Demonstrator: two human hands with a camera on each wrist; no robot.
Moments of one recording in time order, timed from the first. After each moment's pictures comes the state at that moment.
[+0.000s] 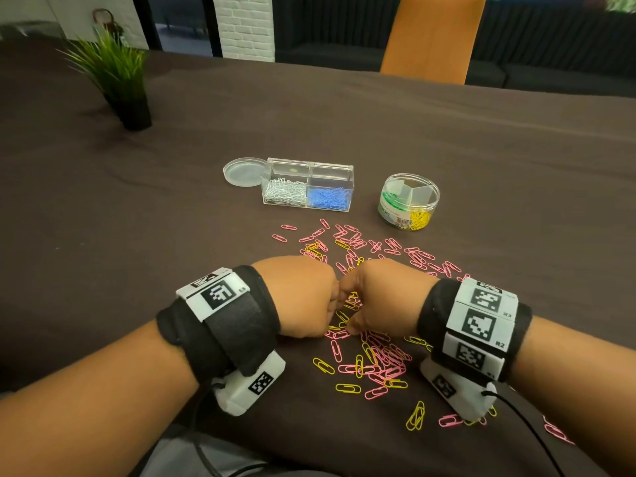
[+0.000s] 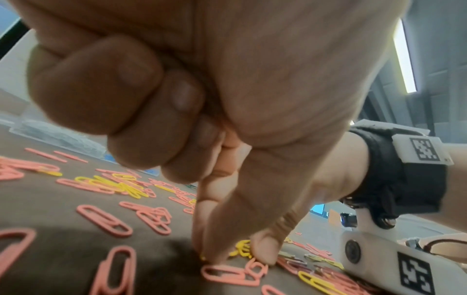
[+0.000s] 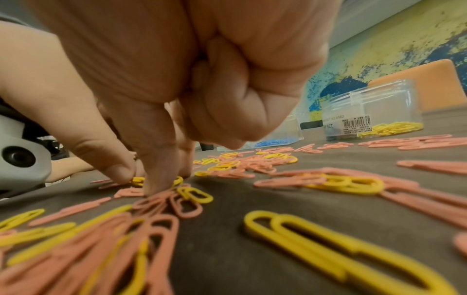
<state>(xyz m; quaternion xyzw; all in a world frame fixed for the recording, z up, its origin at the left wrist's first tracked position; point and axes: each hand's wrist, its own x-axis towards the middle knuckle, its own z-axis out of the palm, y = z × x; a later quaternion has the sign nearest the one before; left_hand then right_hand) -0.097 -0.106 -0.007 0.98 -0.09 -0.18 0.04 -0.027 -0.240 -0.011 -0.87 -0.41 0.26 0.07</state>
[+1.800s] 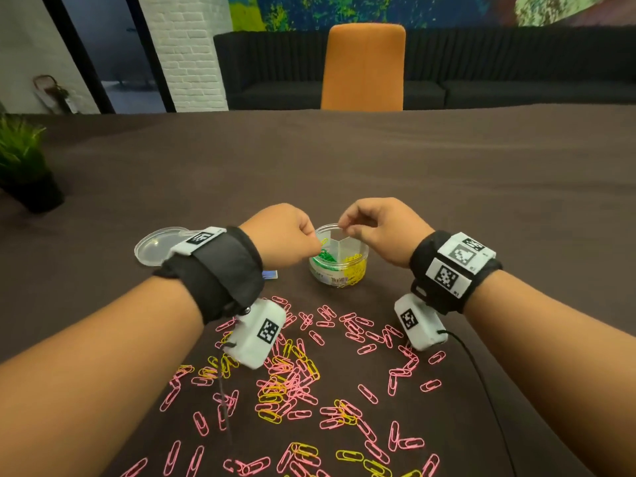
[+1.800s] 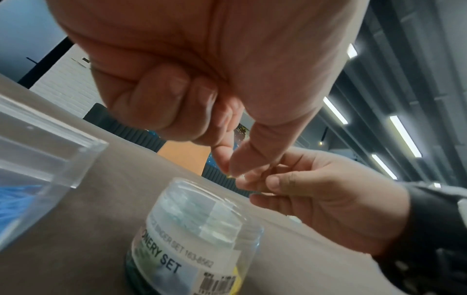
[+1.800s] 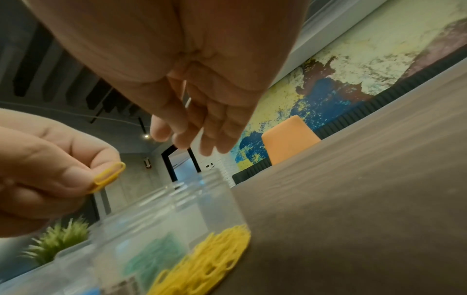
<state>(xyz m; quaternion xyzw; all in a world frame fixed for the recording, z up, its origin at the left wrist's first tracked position) 0.093 -0.119 0.037 0.97 0.05 -0.01 0.24 0.176 -0.300 0.005 -0.86 -0.33 0.03 0.39</state>
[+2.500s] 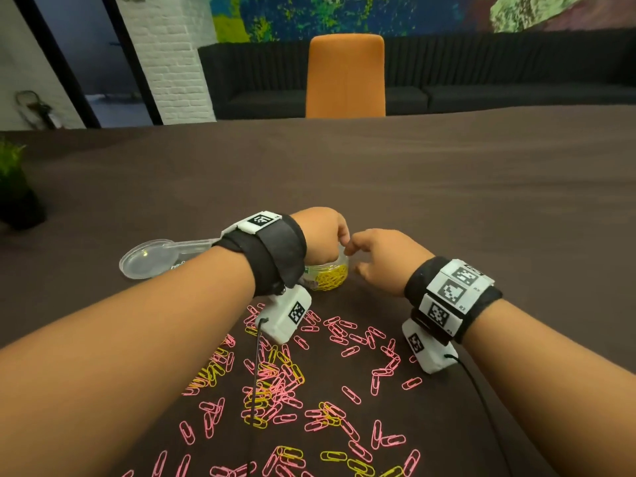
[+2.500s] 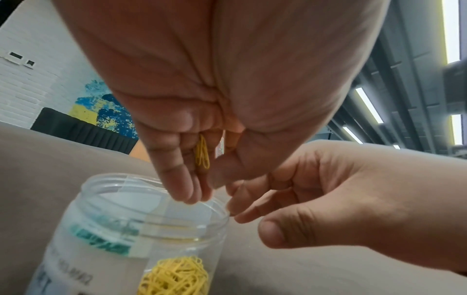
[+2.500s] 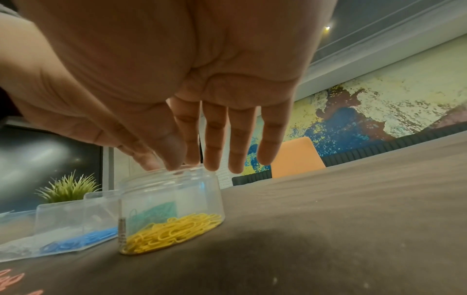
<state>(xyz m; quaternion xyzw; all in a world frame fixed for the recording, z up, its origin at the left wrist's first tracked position) 0.138 -0.175 0.041 0.99 -0.05 -0.09 0.12 0.147 -0.329 0.005 -0.94 -0.28 0.04 0.17</state>
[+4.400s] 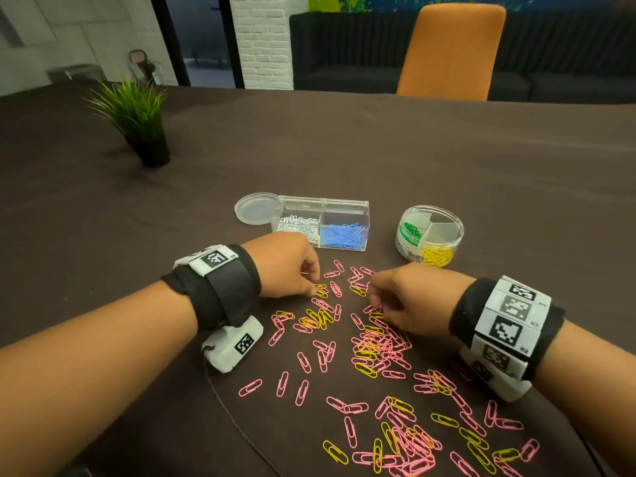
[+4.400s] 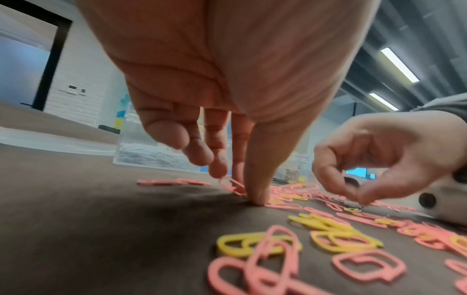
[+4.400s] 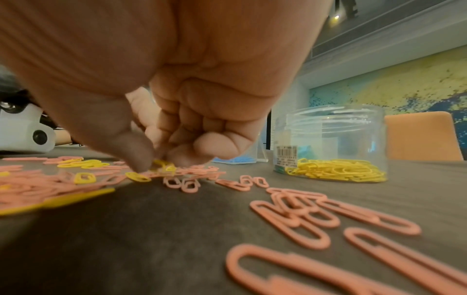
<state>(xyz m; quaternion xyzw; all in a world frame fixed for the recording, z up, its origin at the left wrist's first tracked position) -0.009 -0.010 -0.014 0.99 0.01 -0.09 0.10 0.070 -0.241 -0.023 -0.85 -0.50 0.16 0.03</state>
